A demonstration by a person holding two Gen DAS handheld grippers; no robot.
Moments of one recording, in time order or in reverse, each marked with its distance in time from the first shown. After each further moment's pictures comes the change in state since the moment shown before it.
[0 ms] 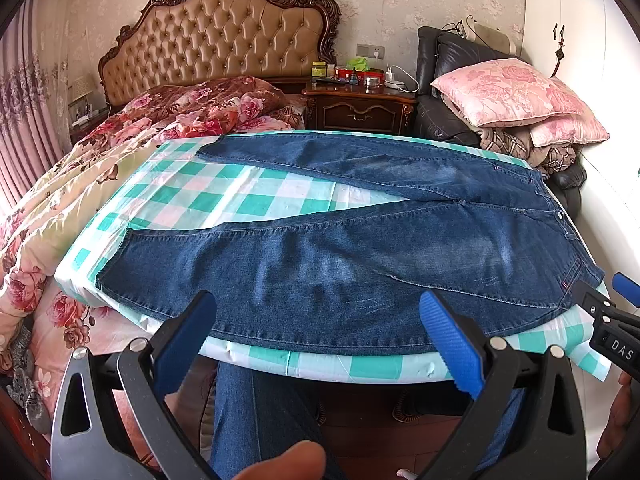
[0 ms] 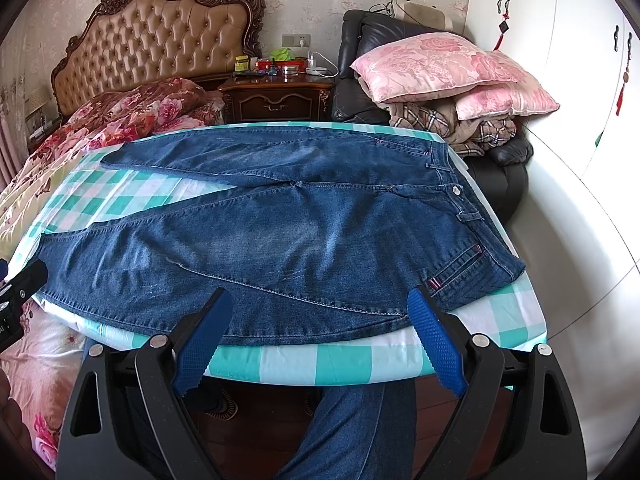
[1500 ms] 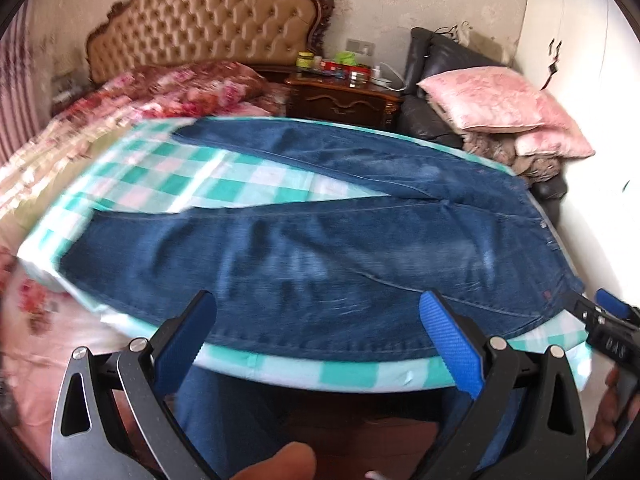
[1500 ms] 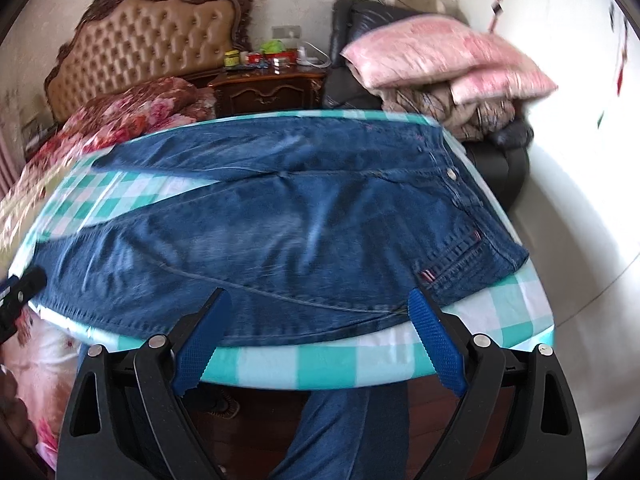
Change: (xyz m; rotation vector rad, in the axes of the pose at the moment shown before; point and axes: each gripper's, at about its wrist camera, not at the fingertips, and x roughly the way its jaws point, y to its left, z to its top) left arm 0.034 0.000 -0.008 -0.071 0.027 -0.134; right arm 0.030 -0.045 0.001 0.070 0.045 0.024
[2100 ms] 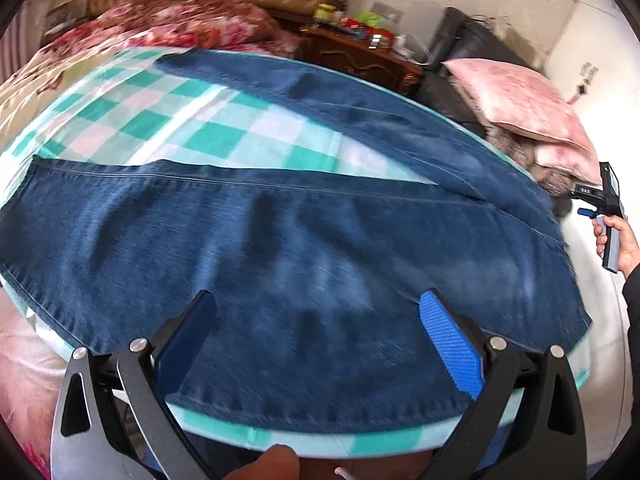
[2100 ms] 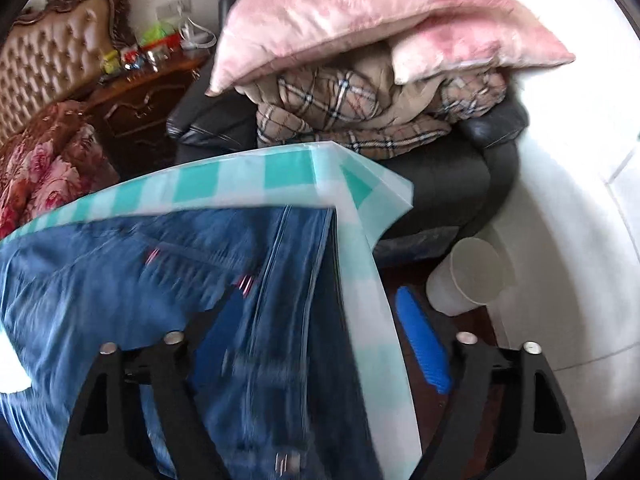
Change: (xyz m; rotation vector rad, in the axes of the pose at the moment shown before) left arm 0.129 0.057 0.026 -0.161 0.166 -0.050; right arm 0.303 -0.232 0.269 0.109 0.192 -0.127
